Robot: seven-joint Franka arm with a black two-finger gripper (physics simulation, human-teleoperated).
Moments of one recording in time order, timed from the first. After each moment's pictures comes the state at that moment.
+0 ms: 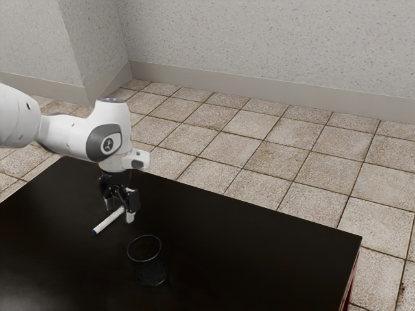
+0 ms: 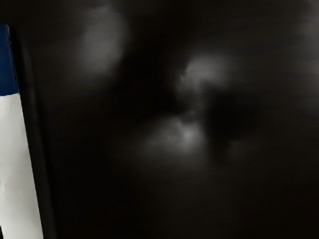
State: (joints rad) arm 0.09 0.25 0.01 -2.08 0.03 2.08 0.28
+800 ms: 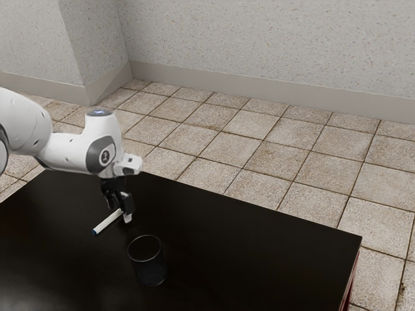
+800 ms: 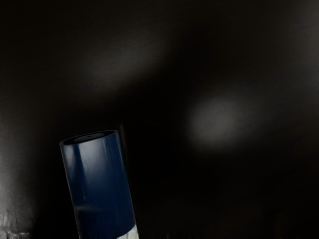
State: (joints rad) arm 0.09 0.40 0.10 -2.03 -0.04 2.31 0.53
